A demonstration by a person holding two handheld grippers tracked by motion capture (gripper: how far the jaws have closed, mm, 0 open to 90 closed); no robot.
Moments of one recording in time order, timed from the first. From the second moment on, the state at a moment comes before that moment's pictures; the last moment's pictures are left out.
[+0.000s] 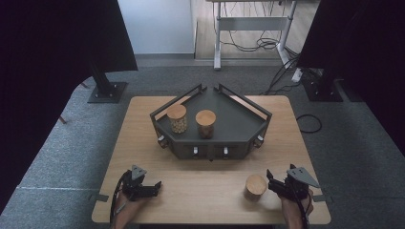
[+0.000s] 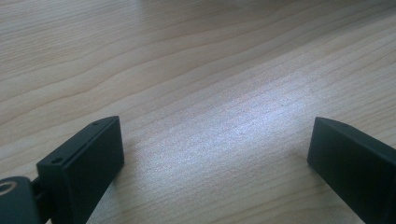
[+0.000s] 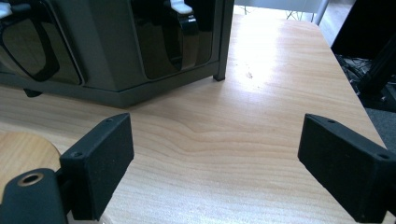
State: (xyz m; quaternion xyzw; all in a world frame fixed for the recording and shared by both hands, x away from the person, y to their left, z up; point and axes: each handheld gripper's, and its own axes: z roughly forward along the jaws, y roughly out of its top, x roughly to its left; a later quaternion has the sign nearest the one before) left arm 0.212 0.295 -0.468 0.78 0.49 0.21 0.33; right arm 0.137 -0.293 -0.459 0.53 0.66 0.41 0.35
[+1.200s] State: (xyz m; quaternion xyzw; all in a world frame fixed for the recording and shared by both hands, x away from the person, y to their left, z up) left arm 0.211 0.296 -0.468 0.78 0.49 0.21 0.34; right arm 0.131 -0.298 -0.471 0.54 0.65 0.40 0.34
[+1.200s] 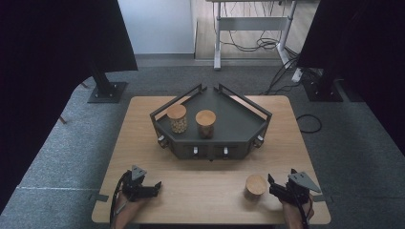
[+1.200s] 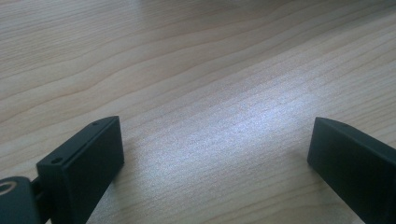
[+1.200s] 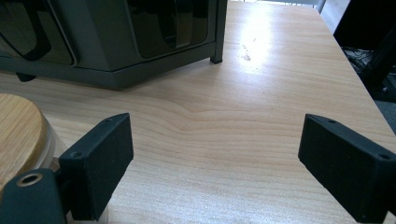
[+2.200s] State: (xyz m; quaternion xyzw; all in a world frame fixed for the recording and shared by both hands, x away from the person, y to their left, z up) left arm 0.211 0.296 -0.468 0.78 0.49 0.21 0.34; right arm 0.129 -0.292 -0.457 0.52 0.65 0.43 0.35
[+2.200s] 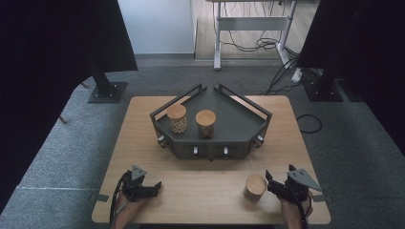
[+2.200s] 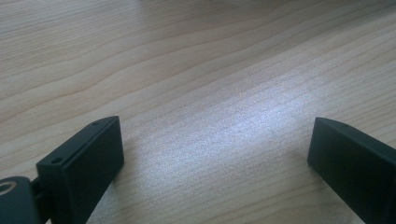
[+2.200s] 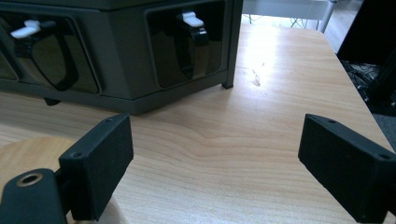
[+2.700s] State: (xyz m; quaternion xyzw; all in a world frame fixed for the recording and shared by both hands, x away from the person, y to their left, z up) left arm 0.211 0.296 -0.468 0.78 0.49 0.21 0.34; right arm 0.122 -0.283 -0.450 0.50 0.66 0.45 0.34
